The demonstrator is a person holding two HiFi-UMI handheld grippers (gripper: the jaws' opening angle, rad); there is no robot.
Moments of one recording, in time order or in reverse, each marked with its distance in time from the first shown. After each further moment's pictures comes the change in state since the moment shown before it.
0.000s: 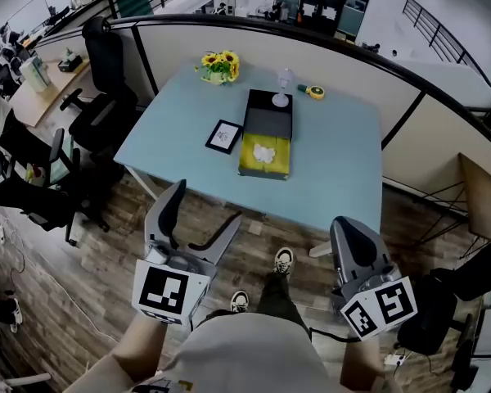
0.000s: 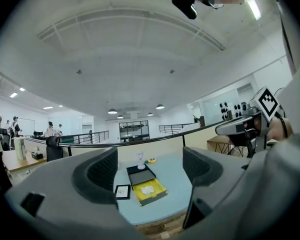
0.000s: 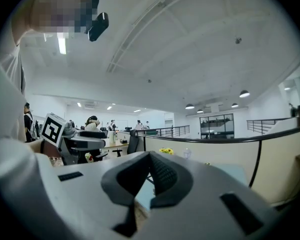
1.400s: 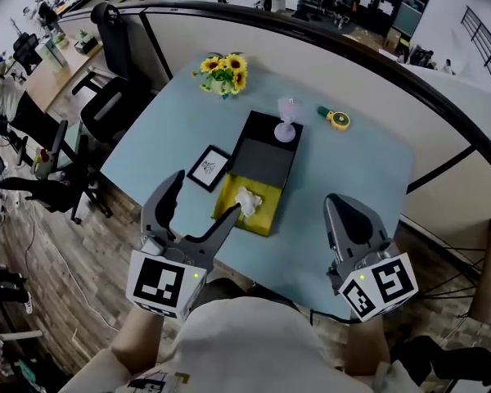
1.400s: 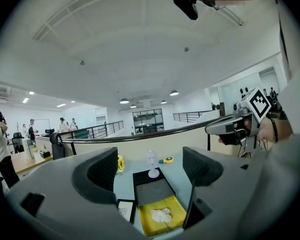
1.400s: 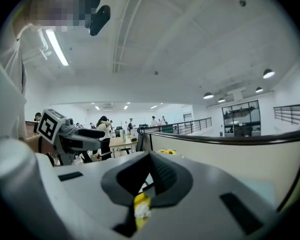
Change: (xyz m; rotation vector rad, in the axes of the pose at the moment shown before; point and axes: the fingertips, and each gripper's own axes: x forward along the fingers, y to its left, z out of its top) left arm 0.308 0.037 -0.017 0.011 0.154 0.187; right arm 0.260 -0.255 -0.007 0.030 0.048 0.285
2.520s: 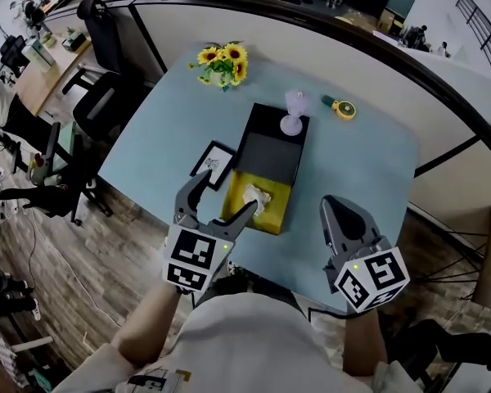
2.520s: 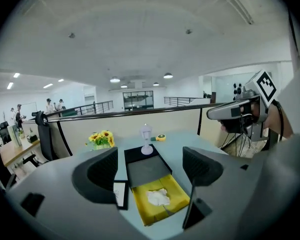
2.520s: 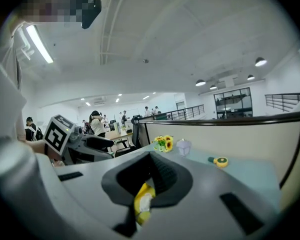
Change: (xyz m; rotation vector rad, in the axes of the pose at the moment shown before) left arm 0.060 0.019 -0.093 -0.013 0.234 -0.149; right arm 0.045 0.007 -0.046 0.100 0.124 -0.068
